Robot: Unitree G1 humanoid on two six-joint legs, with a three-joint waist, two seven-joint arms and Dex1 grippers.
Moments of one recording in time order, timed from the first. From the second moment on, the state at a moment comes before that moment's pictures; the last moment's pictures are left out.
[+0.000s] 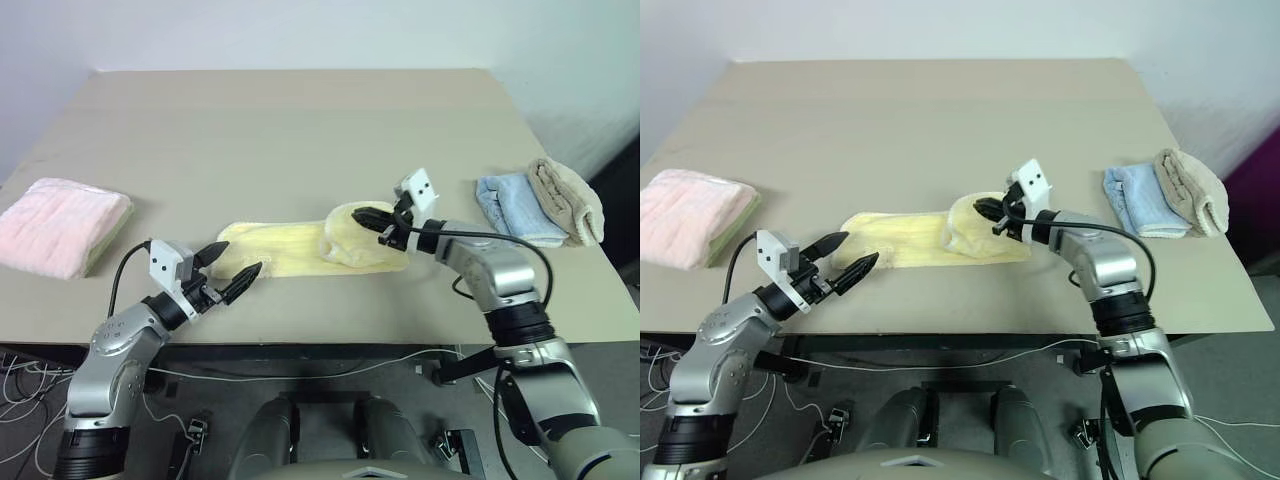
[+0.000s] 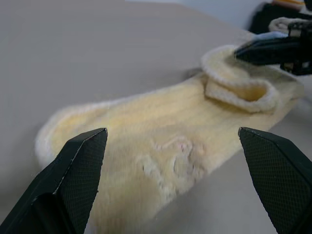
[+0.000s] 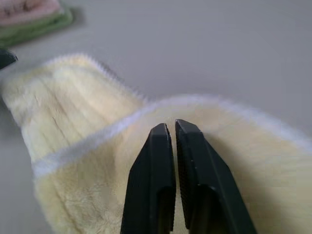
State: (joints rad) left arm 0.04 0.46 0.19 -0.26 -0.53 0.32 -0.65; right arm -0.63 -0.38 0.14 0.30 0.34 0.42 0.78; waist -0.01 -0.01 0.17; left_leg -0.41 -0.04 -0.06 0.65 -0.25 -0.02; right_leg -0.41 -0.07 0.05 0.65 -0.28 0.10
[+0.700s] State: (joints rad) left arm 0.27 0.09 0.33 -0.61 -1.08 0.70 0.02; right arm -0.56 -0.42 0.12 0.26 0.22 0.15 0.92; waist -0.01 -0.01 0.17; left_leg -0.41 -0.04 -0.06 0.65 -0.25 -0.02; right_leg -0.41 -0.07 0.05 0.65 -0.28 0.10
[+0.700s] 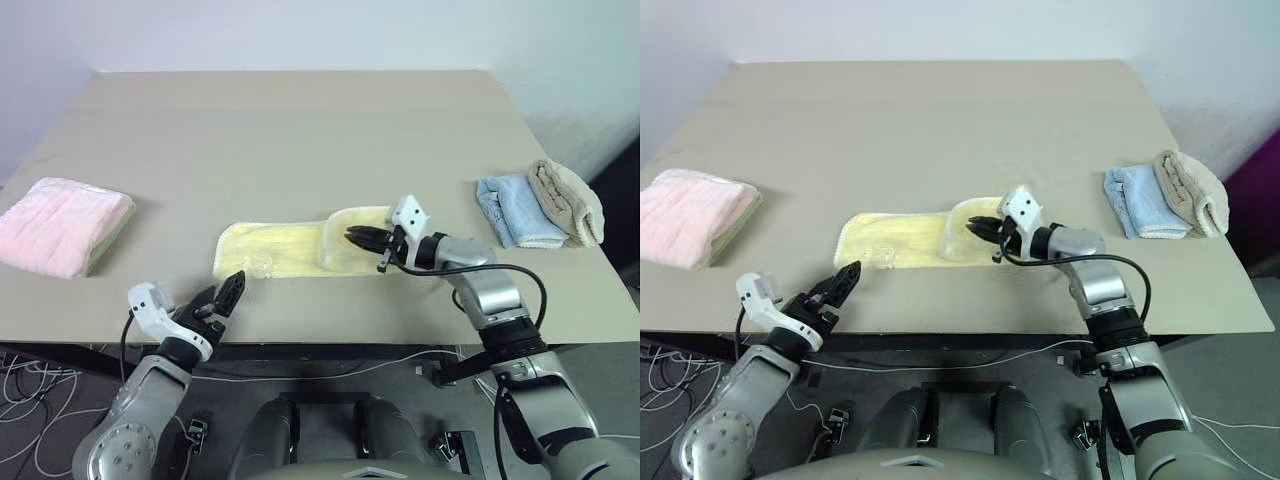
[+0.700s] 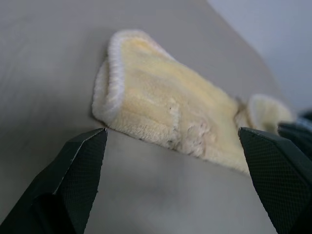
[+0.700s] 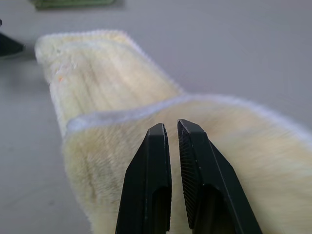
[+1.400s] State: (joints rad) left arm 0.00 0.02 0.32 -0.40 -1.43 0.60 0.44; right arm -0.56 -0.45 0.07 0.15 0.22 0.19 0.89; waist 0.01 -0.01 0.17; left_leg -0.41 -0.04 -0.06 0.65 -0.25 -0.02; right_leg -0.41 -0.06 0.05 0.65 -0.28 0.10
